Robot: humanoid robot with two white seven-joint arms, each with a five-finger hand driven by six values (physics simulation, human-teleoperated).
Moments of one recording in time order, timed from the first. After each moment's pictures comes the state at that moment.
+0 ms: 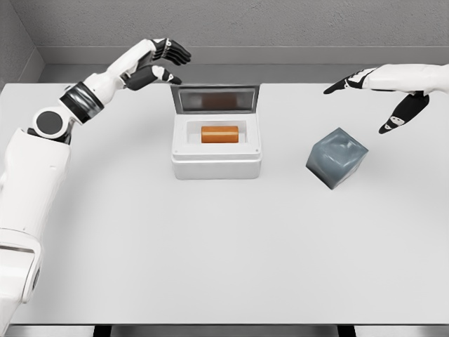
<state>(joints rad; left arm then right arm) -0.83 0.22 -0.25 -0.72 0.03 -0.61 -0.61 -1.33 -0.99 1.42 -1.21 -0.26 -0.61 0.55</state>
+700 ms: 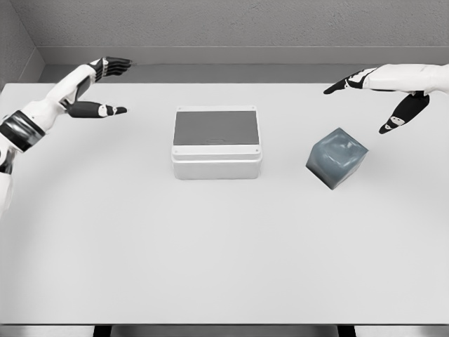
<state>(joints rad) -0.66 0.47 -0.26 -0.84 0.20 -0.61 -0.61 -1.33 -0.99 1.42 -1.21 -0.26 -0.61 0.55</state>
